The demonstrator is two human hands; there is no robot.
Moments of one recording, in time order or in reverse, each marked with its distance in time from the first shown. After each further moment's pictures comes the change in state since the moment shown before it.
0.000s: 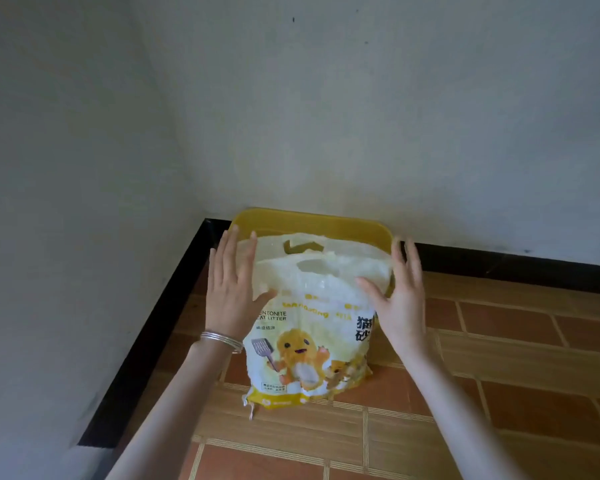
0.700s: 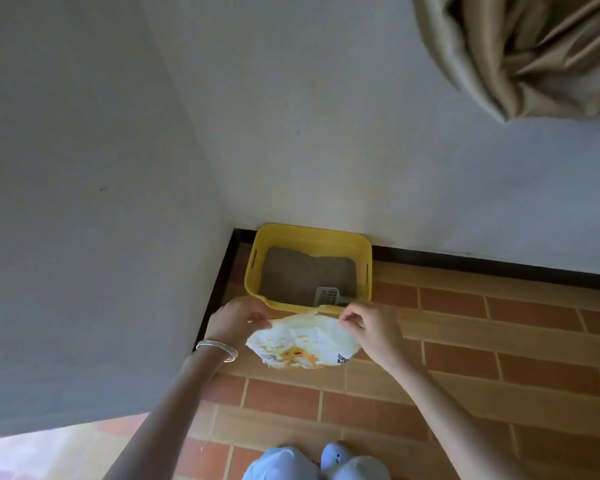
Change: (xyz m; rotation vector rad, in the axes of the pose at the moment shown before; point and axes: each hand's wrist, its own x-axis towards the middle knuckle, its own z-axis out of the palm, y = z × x) left_hand 0.073 0.076 -0.286 -0.280 -0.791 -0.331; right_hand 0.052 -0.215 -0.162 -0.078 -0.613 0.155
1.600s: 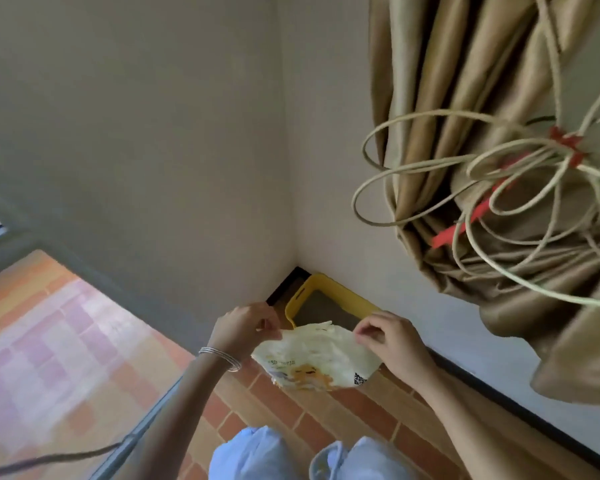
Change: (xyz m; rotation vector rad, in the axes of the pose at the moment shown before) left_hand -0.198 0.288 -0.208 0.049 0.276 -0.298; right_hand -0.007 -0.187 -0.340 0.078 -0.369 -0.432
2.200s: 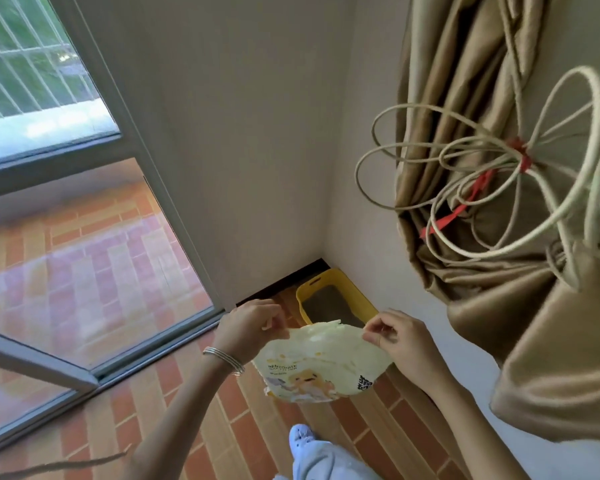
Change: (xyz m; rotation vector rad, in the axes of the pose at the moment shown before) left_hand -0.147 0.126 0.056 -0.041 0.230 -0.155; right_hand -0.099 0.016 -0.085 -0.023 -0.176 -0.204
